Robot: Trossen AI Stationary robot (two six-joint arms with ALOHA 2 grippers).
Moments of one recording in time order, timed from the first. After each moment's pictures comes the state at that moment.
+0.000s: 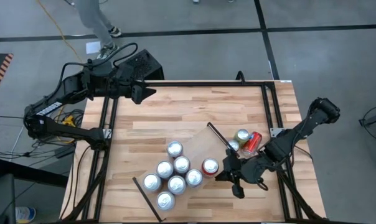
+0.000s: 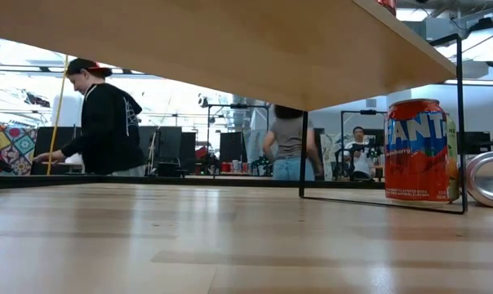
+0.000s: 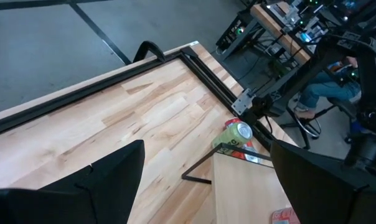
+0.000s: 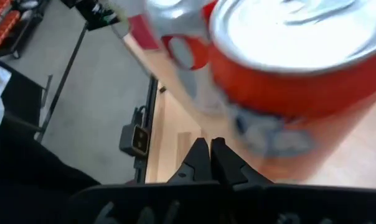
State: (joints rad) left arm 0.34 1.08 1.49 -0.75 -0.04 -0.62; right arm 0.63 1.36 1.09 -0.34 0.27 0.62
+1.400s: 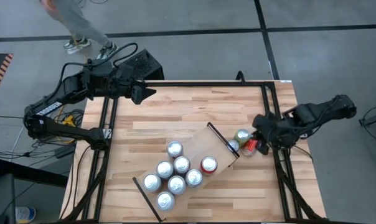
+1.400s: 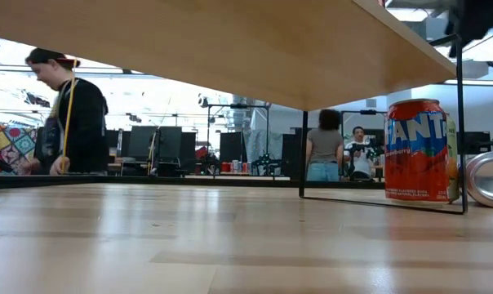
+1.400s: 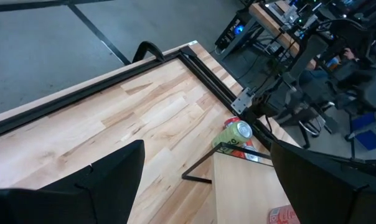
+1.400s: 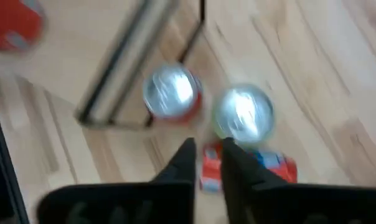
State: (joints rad) left arm 0.34 1.08 1.49 -0.75 -0.03 -0.60; right arm 0.35 0.92 1.09 -1.26 0.24 0.78
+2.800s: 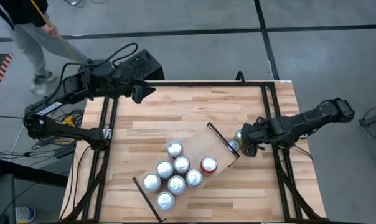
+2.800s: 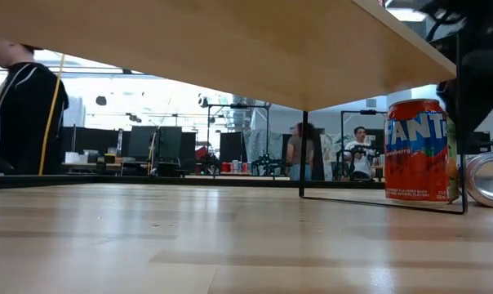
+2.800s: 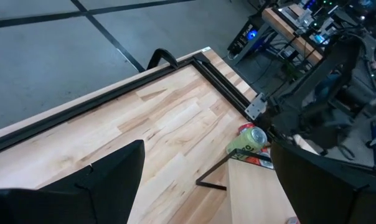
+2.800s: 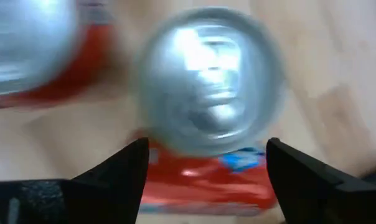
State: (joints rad) left arm 0.34 1.08 1.49 -0.76 -0.09 -0.58; right arm 0.24 1.07 0.76 -1.10 0.29 0.67
